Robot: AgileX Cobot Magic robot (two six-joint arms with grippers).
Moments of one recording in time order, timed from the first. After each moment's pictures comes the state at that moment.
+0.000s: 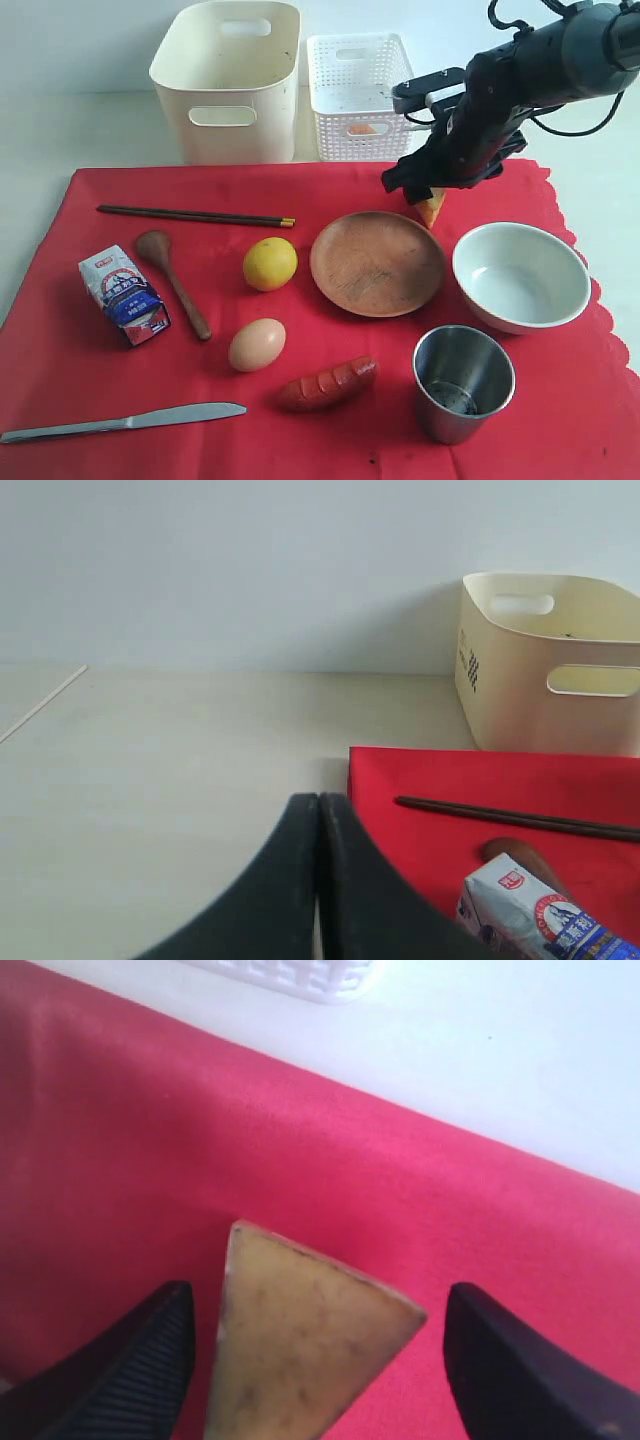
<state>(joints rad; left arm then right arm) 0.03 0.01 0.00 0.02 0.21 -0.01 0.47 2.11 -1.32 -0.16 0.47 0.14</state>
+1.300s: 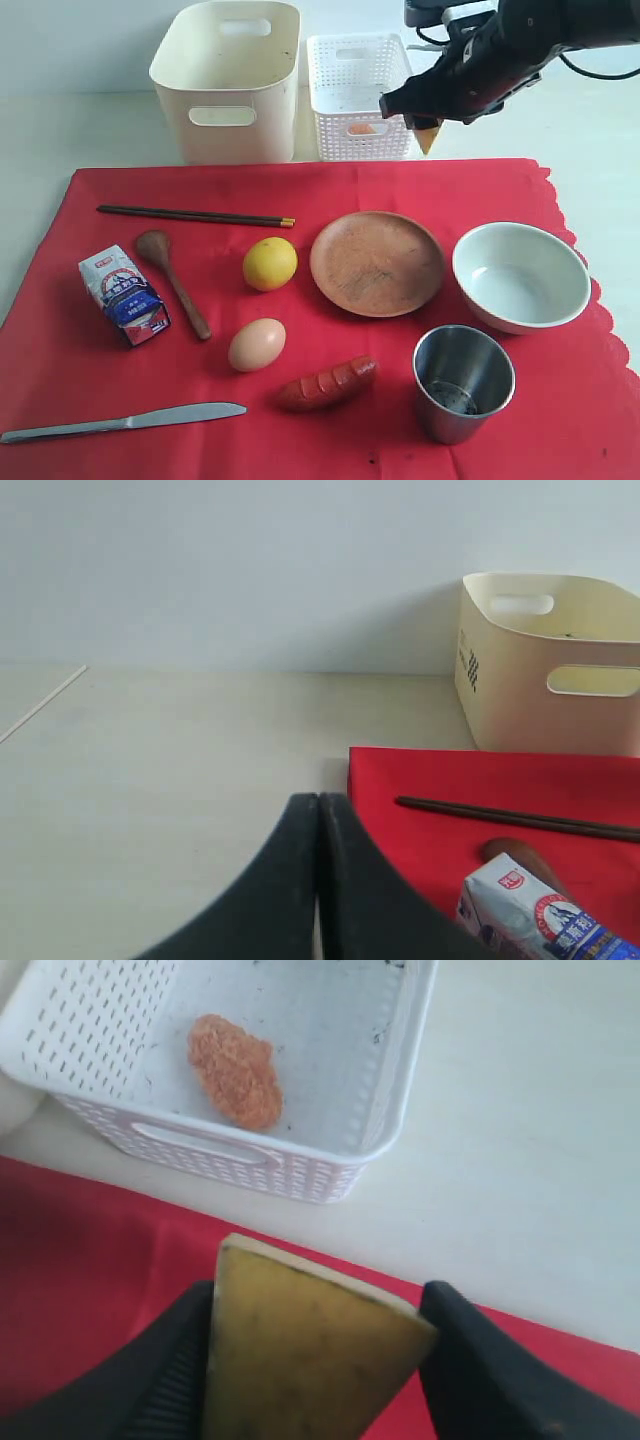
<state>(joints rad) 0.03 0.01 0.00 0.02 0.21 -0.01 0.47 1.94 -1.32 -0.13 0.39 0.16</state>
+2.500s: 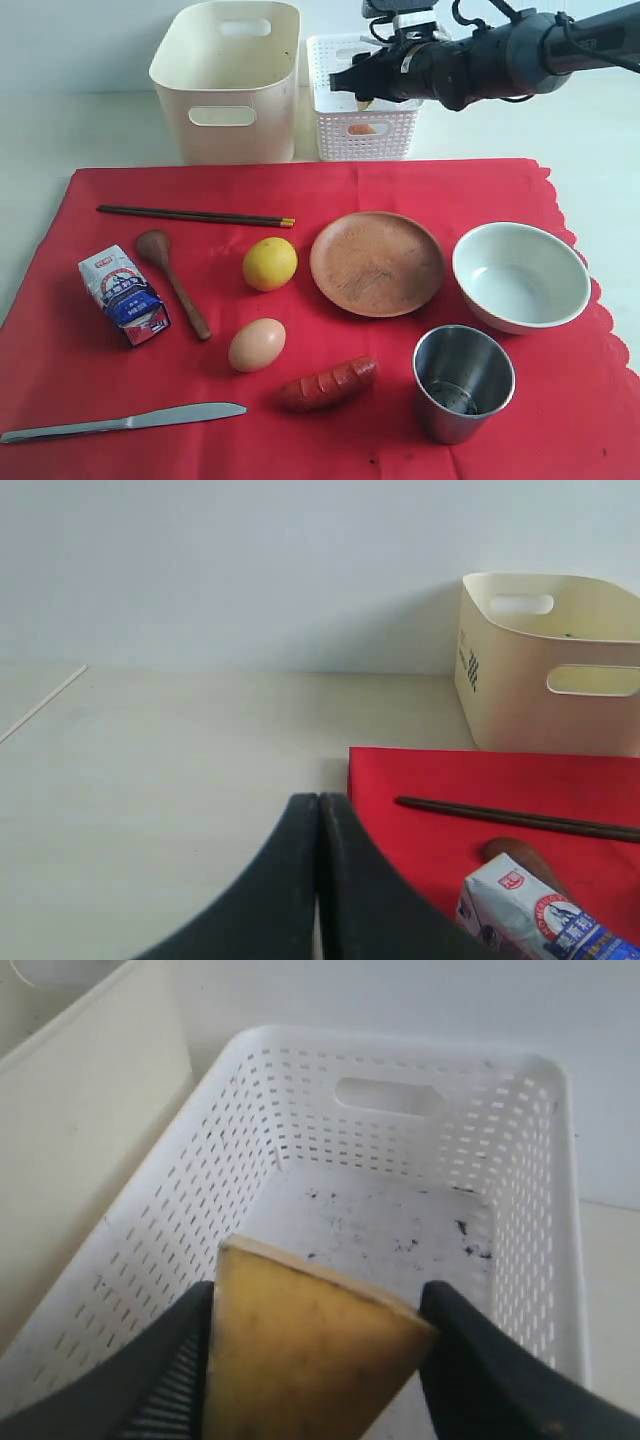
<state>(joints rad) 0.03 0.01 0.00 0.02 0.21 -0.01 0.47 2.31 -1.61 -0.11 -0.09 0.19</state>
